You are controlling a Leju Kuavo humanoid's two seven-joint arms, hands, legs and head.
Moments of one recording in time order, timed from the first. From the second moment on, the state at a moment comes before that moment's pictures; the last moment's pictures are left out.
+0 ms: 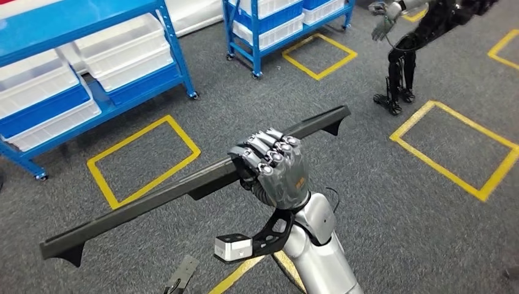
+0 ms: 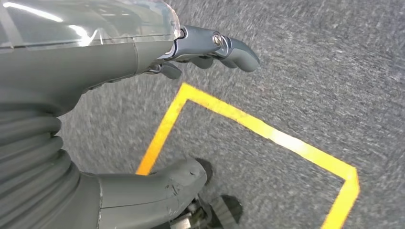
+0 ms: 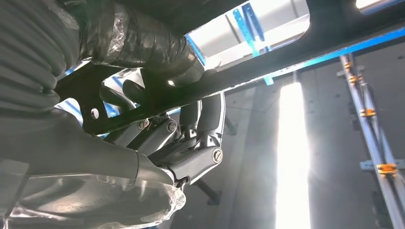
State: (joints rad) left arm -0.26 -0.24 0.79 -0.20 -1.22 0.23 -0.30; right arm -0.35 0.32 0.36 -1.53 1.06 -0.70 -0.65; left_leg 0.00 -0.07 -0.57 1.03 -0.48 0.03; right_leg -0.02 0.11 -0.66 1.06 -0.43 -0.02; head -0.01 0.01
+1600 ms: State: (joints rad) left arm -0.28 -0.24 0.79 -0.20 -1.21 0.23 -0.30; right arm -0.36 0.31 0.36 -1.55 1.06 -0.70 -0.64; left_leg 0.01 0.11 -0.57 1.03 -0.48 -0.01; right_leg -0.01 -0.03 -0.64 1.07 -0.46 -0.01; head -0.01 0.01
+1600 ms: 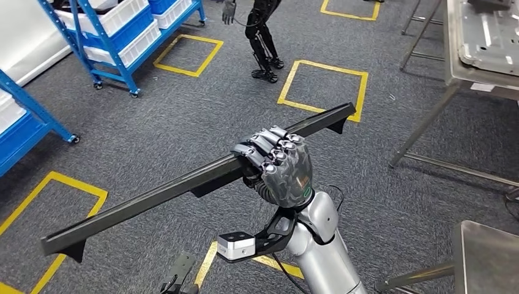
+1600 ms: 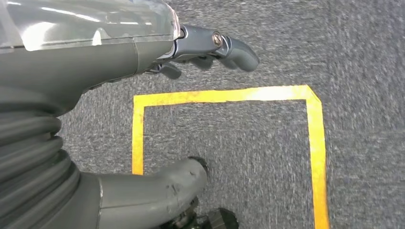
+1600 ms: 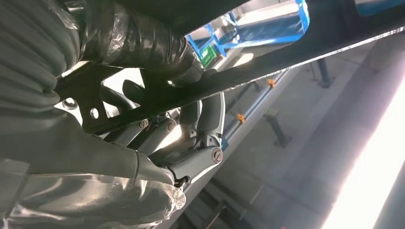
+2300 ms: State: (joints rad) left arm -0.29 -0.25 0.78 -0.20 -1.19 0.21 -0.31; right arm -0.39 0.28 0.39 -1.56 1.07 -0.70 -0.59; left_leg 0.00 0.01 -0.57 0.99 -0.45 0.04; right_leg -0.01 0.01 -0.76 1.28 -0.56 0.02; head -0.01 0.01
